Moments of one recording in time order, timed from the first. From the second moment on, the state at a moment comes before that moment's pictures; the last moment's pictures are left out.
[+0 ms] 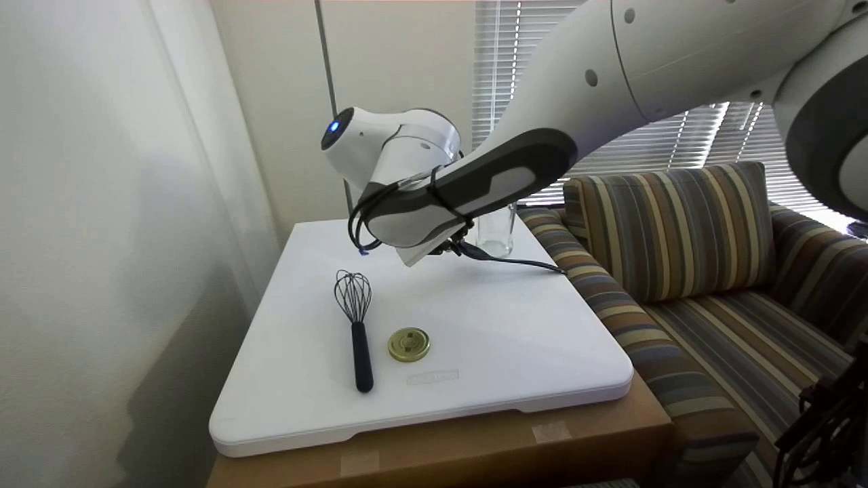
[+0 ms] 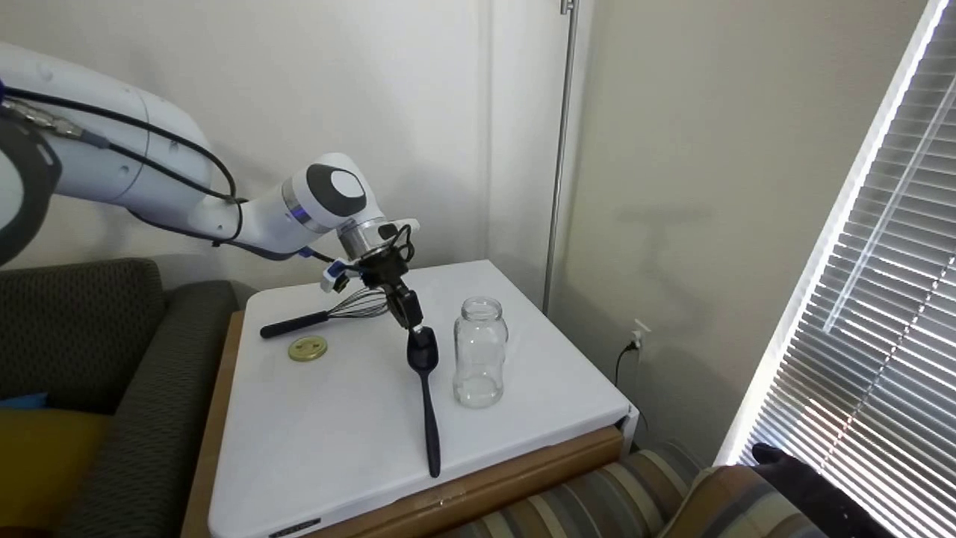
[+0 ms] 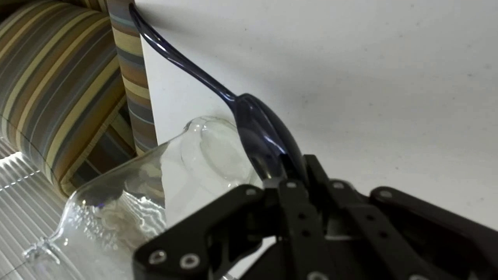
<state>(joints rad) 0.34 1.45 -0.24 -0.61 -0.40 1.80 0.83</state>
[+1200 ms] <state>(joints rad) 0.32 1.31 -0.20 -0.60 -0.35 1.80 0.61</state>
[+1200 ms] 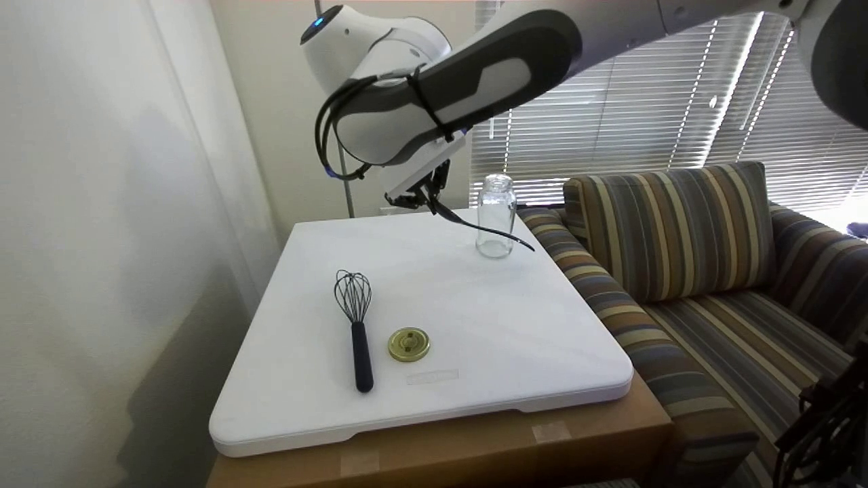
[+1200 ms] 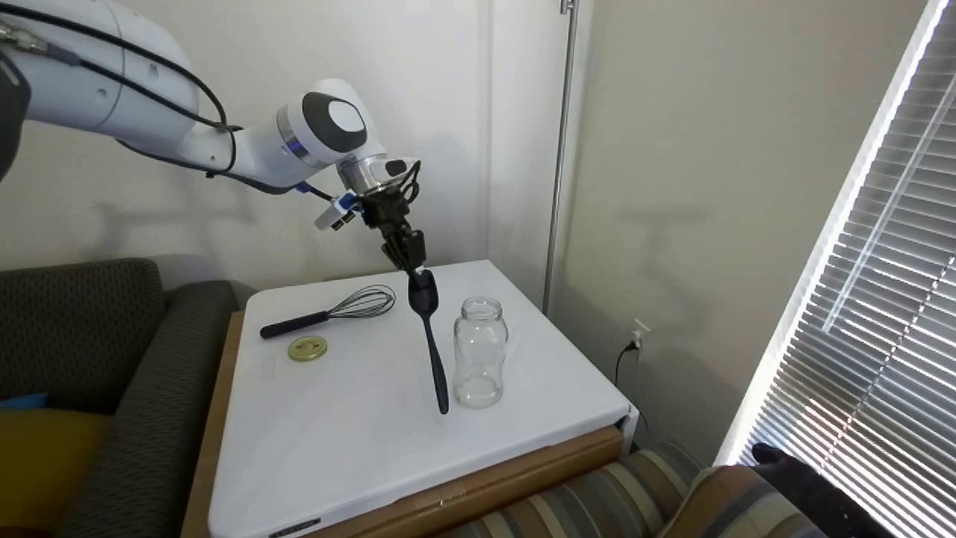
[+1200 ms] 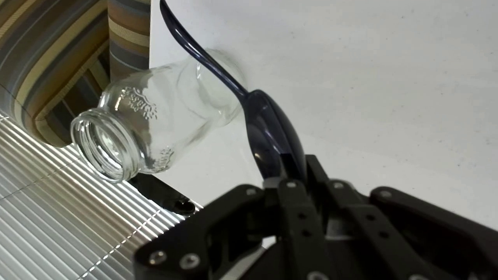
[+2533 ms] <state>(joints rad) 0.23 1.11 -0.07 -0.59 -0.20 1.79 0.34</state>
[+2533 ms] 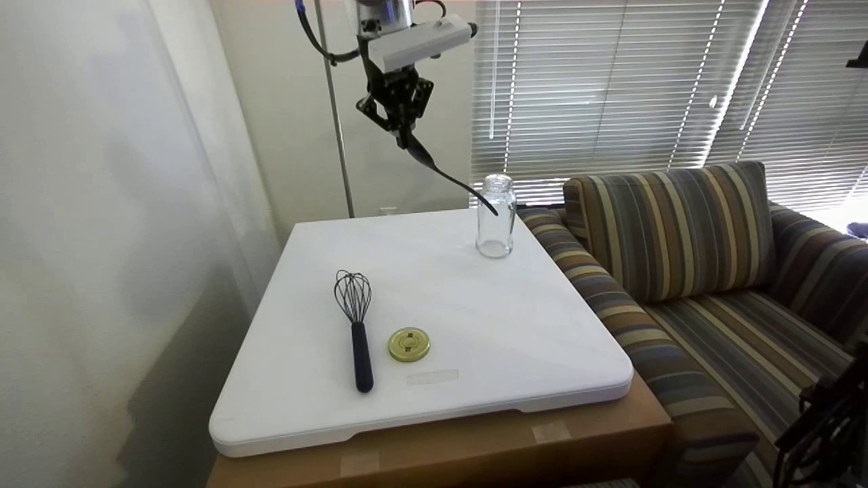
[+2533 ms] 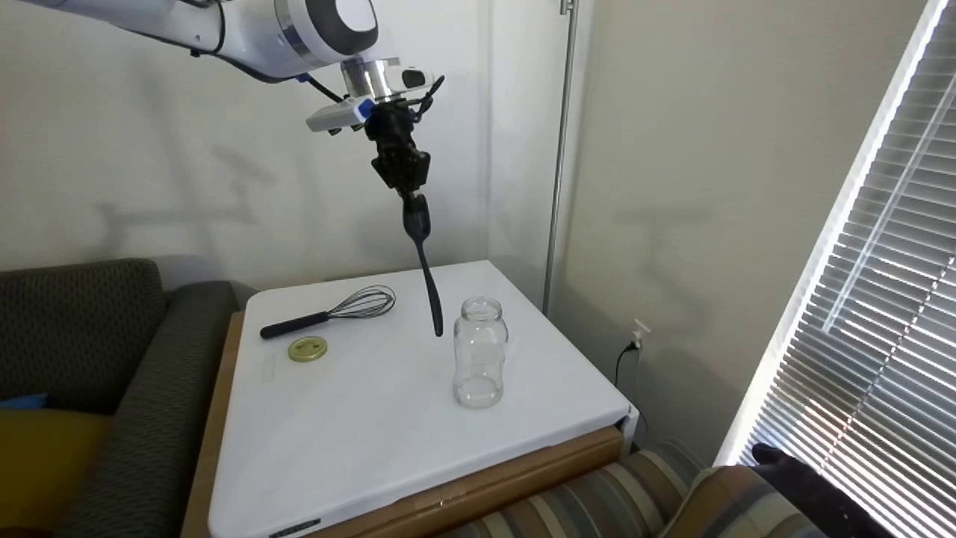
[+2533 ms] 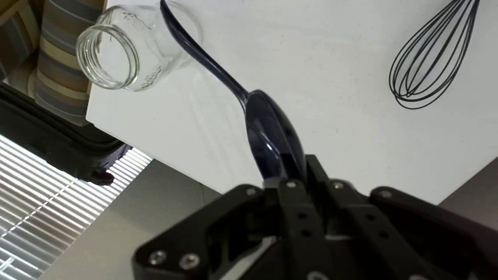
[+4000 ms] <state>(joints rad) 0.04 0.94 0.05 -0.59 -0.05 1.85 0.21</state>
